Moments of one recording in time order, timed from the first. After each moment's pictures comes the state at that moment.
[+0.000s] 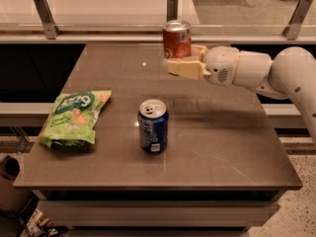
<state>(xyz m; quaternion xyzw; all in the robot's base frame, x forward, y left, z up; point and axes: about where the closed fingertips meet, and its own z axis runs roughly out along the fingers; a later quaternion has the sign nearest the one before) 0.608 -0.050 0.948 -0.60 -0.40 -0.57 0.40</state>
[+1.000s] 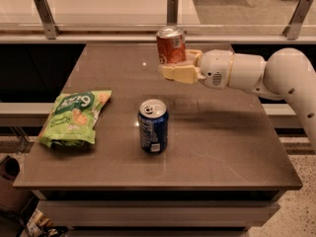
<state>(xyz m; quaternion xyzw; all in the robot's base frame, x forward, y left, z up) 0.606 -0.038 0.934 -0.61 -0.41 -0.56 0.39</state>
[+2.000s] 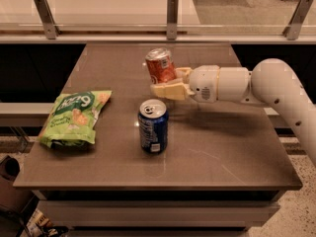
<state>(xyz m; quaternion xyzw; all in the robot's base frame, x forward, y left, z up) 0.596 -0.020 0.883 -0.65 -0.42 -0.51 0.37</state>
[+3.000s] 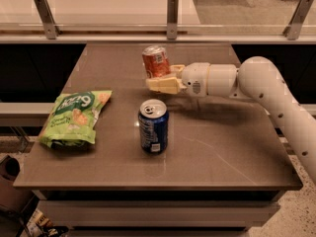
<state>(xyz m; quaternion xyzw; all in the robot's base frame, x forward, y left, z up) 0.633 -0.008 0.871 -0.67 -0.40 -0.50 0.38</state>
